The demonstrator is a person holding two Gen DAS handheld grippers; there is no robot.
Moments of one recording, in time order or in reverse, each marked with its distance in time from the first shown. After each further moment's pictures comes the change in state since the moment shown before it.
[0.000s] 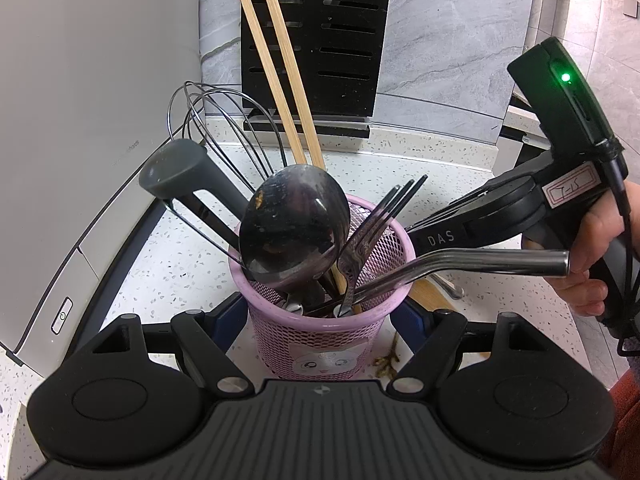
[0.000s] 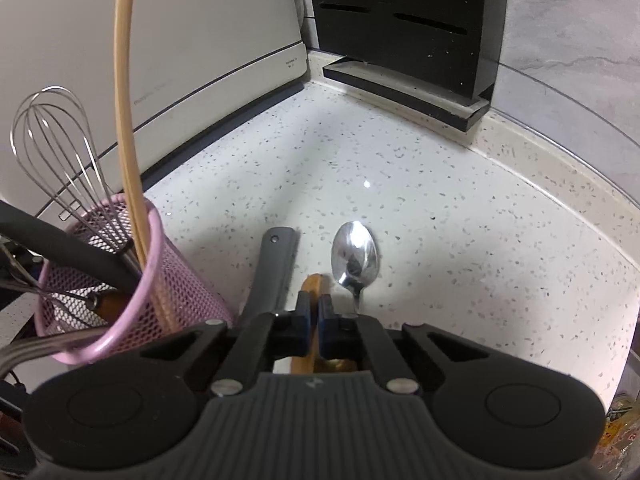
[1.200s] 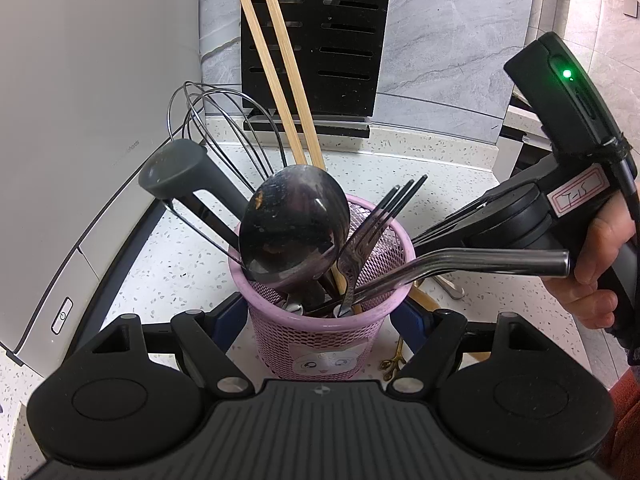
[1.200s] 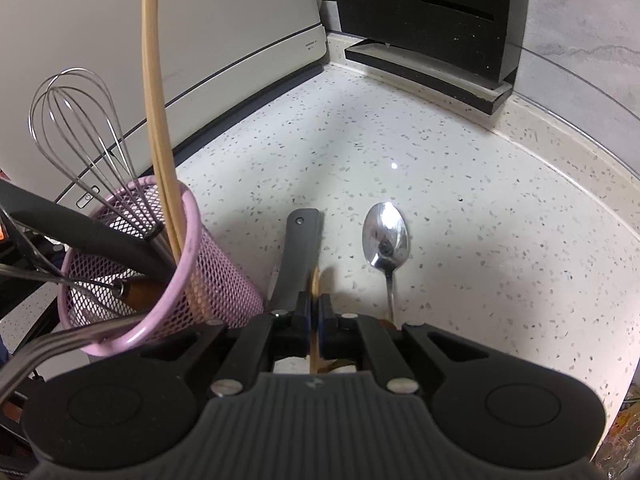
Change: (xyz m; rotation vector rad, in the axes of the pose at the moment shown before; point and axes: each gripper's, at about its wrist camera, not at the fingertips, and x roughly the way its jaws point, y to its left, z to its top) left arm -0.001 0.000 0.001 0.000 0.000 -0.001; right arm 0.005 0.011 -0.002 0.007 0.050 0.042
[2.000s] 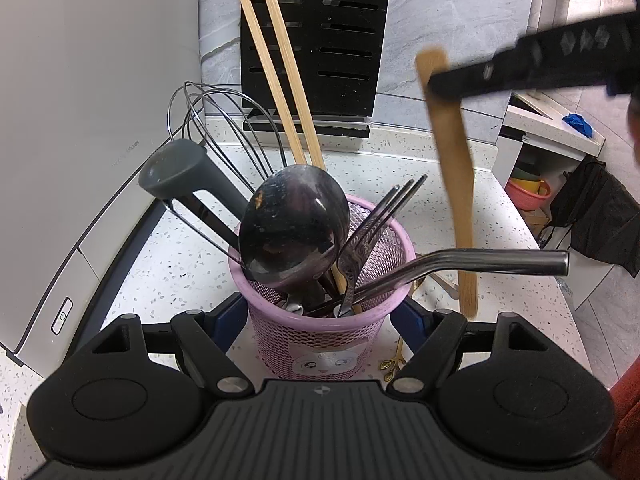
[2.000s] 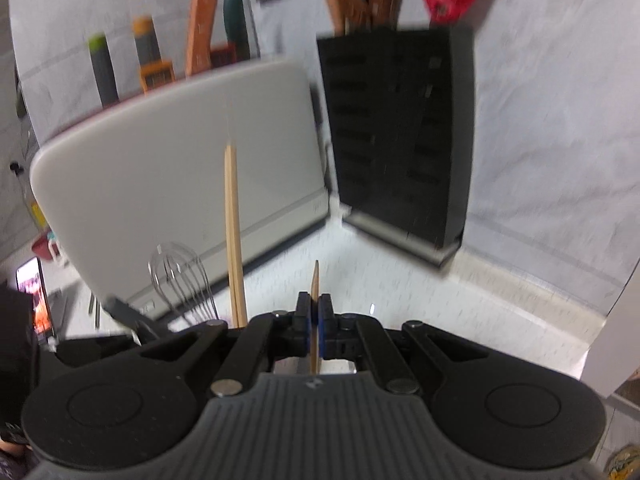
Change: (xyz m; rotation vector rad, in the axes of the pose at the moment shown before) left arm 0.000 -0.001 0.000 0.000 0.001 0.002; right arm -0.128 0.011 0.003 -0.032 -0.414 -0.013
